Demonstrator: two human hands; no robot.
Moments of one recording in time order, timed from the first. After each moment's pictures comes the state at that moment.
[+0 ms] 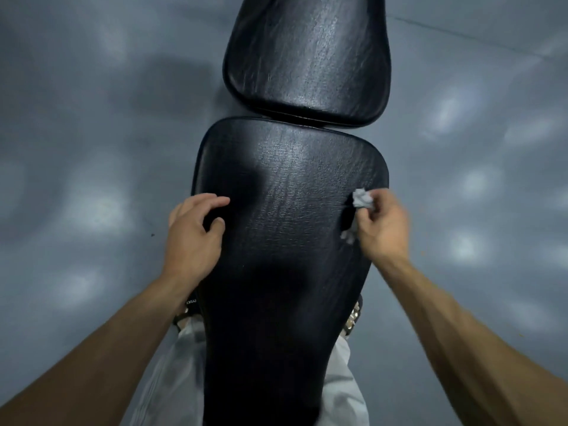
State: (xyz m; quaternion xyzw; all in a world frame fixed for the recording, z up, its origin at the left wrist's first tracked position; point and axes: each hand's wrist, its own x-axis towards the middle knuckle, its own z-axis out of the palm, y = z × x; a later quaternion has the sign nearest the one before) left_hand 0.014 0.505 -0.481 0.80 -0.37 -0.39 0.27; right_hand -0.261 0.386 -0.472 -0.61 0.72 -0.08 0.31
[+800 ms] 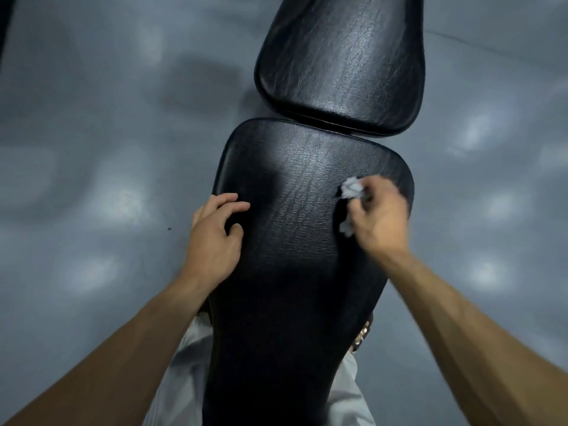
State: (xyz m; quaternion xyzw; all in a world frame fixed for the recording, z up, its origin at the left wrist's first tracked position) left_hand 0.002 0.509 -0.479 0.81 -0.35 -0.39 0.26; right_hand -0.221 0.367 -0.473 -0.72 0.62 -0.11 0.29
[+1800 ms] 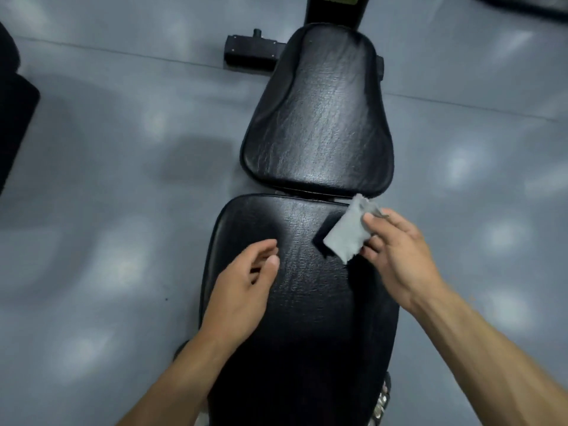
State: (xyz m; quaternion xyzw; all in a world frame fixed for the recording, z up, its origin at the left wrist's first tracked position) left_hand -0.019 0.451 -0.446 0.73 -0.36 -0.46 0.35; right_hand -0.217 0.319 -0.419 -0.29 0.59 -0.32 0.69
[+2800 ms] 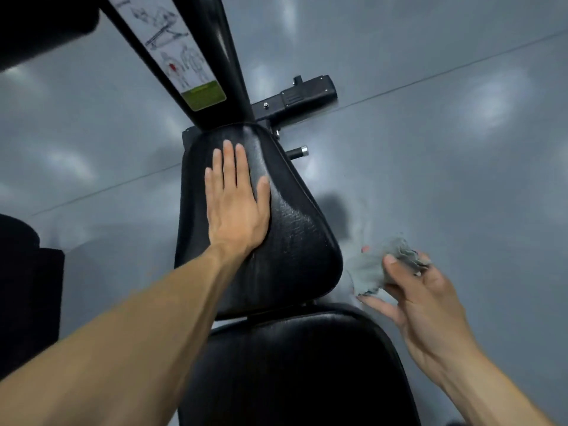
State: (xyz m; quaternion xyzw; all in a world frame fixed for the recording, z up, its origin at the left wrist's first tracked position) left_hand -0.051 0.092 -0.479 0.75 -0.66 -0.02 0.05; right_hand -0.303 0.216 -0.455 -0.10 0.58 -0.46 0.67
